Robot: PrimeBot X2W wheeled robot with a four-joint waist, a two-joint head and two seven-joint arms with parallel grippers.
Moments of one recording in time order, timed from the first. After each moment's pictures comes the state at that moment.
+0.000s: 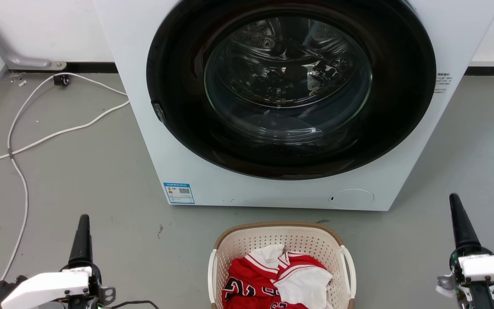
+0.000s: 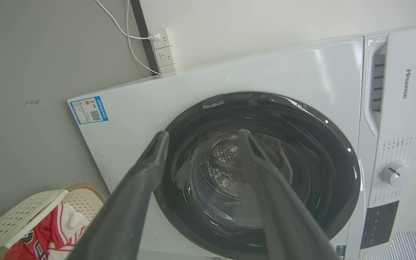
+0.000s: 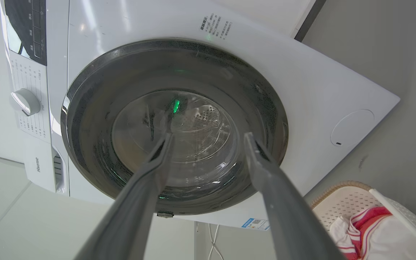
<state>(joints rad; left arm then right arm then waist) -0.05 0.05 0.20 0.22 -1.38 -0.08 -0.02 -0.06 -0.05 -0.16 0.22 1.23 0.13 -0.02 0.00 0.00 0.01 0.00</state>
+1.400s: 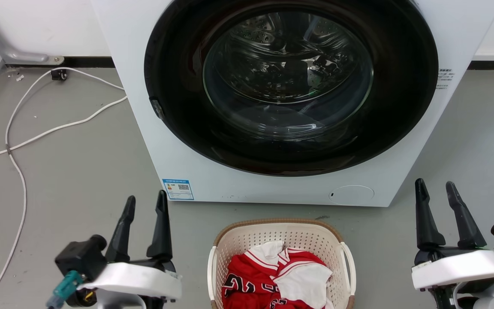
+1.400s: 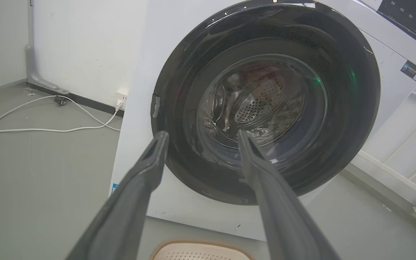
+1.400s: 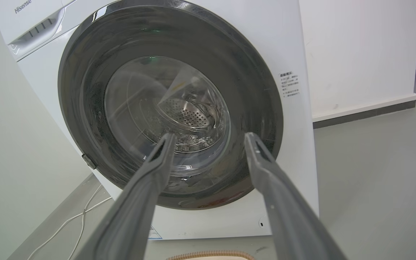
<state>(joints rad) 0.01 0.07 -0.11 -0.06 -0.47 0.00 -0.15 -0.01 -0.05 -0.03 0.00 0.38 0.13 -0.15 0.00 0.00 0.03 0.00</state>
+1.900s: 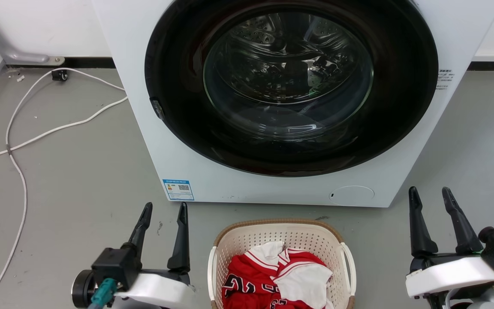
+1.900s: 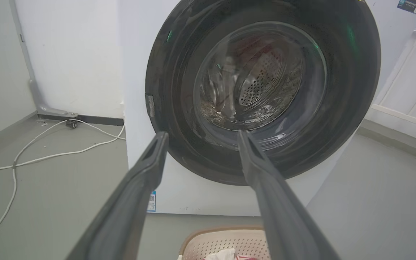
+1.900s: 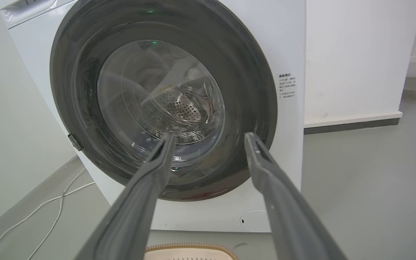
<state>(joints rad) 0.02 0.13 -0.24 -0.04 -0.31 0.08 -0.19 0.00 -0.05 -0.03 0.03 0.25 0.13 -0.18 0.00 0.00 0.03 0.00</state>
